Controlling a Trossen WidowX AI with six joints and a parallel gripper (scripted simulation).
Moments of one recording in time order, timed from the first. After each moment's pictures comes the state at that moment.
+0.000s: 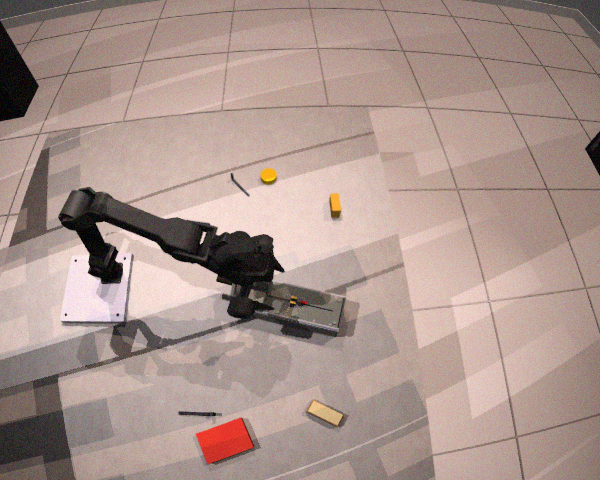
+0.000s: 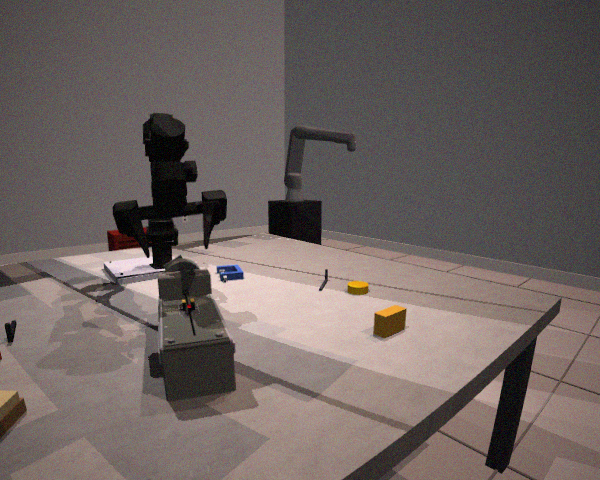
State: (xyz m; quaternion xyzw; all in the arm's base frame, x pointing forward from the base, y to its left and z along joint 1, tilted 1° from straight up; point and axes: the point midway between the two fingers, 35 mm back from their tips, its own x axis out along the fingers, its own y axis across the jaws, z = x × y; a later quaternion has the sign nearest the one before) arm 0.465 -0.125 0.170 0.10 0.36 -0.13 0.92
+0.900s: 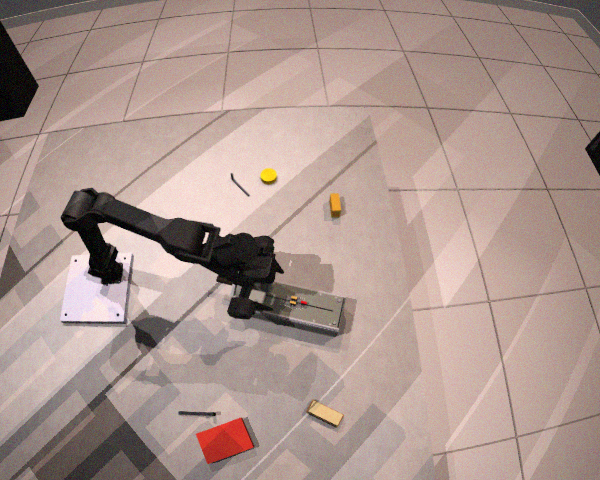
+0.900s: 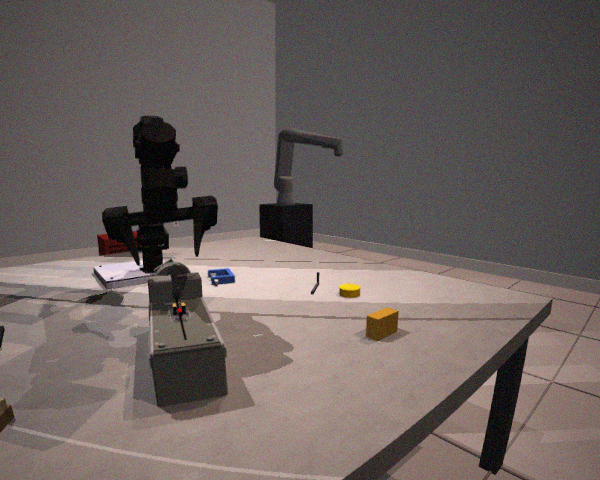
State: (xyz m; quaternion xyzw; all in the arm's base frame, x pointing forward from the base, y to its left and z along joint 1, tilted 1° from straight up) arm 0.464 -0.125 0.165 0.11 0.38 -0.13 0.91
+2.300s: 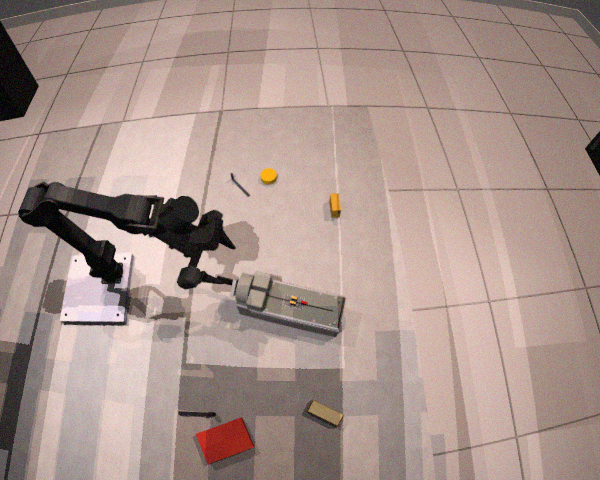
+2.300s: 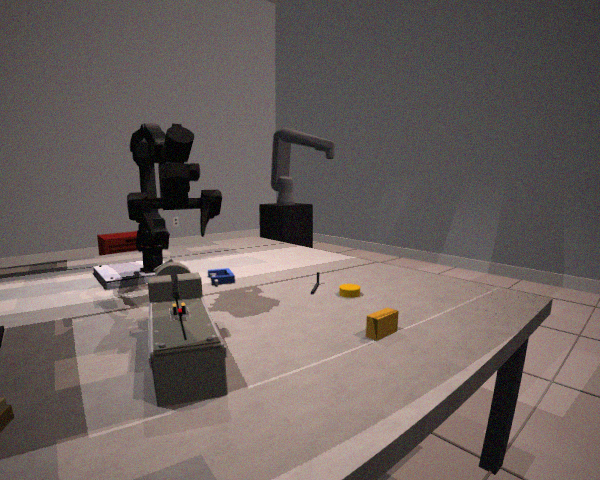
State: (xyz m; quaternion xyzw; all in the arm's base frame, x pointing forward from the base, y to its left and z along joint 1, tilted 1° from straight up) arm 0.353 -0.059 0.176 0.07 0.37 -0.14 0.92
